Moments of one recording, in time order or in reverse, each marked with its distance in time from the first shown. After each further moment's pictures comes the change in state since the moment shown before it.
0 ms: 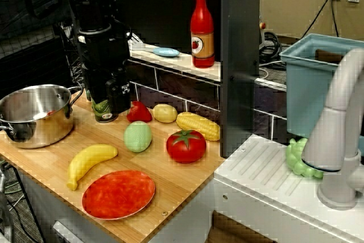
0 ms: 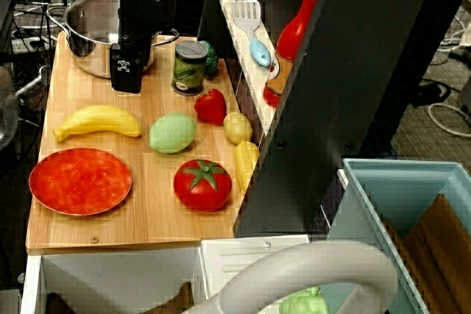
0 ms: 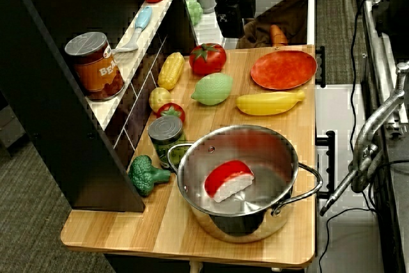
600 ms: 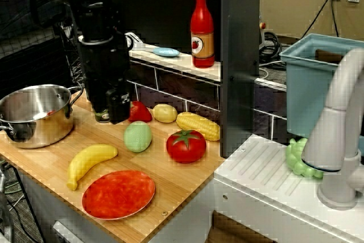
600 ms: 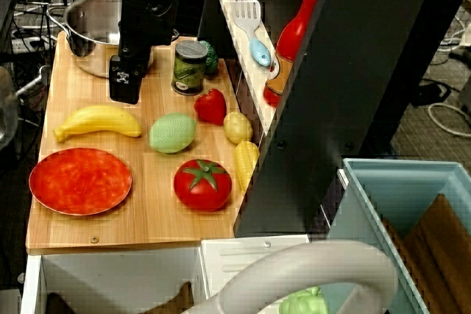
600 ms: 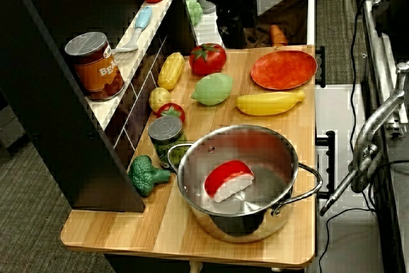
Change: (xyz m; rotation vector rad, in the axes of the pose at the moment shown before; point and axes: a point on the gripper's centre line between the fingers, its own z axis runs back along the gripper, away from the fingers) arm -0.005 0.008 -0.017 -0.017 0.037 -0.004
